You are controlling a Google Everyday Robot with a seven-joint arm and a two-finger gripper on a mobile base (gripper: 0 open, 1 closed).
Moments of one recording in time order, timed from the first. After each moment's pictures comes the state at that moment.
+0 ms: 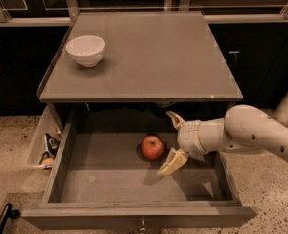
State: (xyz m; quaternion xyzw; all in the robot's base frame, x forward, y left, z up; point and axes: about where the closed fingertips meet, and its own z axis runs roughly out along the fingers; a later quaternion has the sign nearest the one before) arm 0.519 -0.078 0.688 -0.59 0.67 0.17 0.41
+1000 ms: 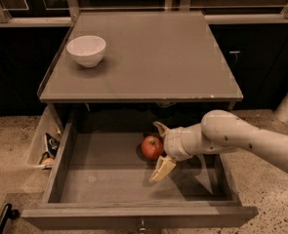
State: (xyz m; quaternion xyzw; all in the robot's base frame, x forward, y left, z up) arm 0.525 -0.048 0.628 -0.63 0.66 0.18 0.36
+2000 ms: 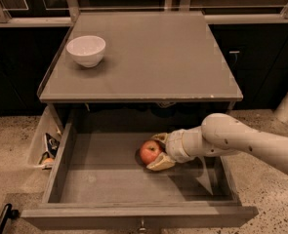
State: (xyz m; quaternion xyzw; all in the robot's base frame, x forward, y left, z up) arm 0.528 -0.056 0.616 -0.63 0.68 0.17 0.35
